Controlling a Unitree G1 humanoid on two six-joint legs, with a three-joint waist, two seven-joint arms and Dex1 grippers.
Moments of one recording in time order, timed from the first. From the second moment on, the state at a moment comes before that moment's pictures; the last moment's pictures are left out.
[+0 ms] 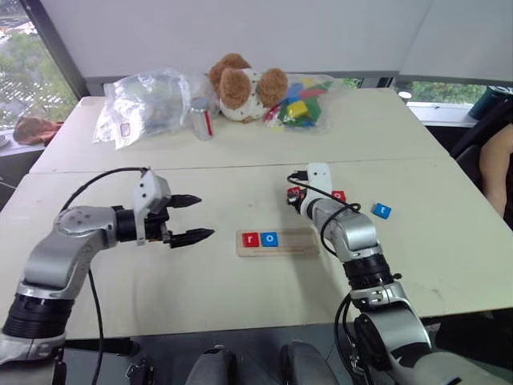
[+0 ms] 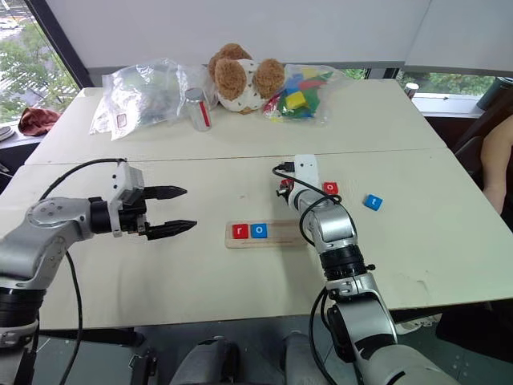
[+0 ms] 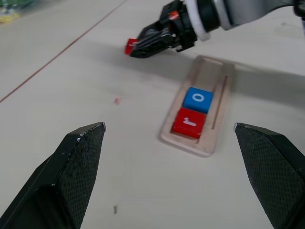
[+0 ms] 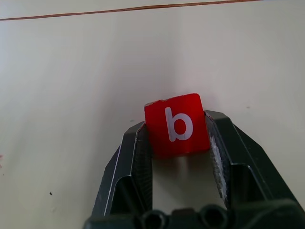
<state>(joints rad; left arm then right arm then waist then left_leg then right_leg) -0.36 0.78 0.04 -0.19 -0.49 0.52 -1.10 -0.67 -0.15 0.04 0.17 0.12 0.84 0.04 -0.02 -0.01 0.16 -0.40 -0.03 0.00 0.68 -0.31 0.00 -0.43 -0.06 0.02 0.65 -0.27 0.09</state>
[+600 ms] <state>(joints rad) -0.46 0.73 -0.11 -0.14 -0.45 0.49 -1.19 -0.19 0.02 -0.29 -0.75 0.11 1.40 -0.08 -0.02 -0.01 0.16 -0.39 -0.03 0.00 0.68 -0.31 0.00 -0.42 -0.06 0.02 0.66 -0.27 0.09</state>
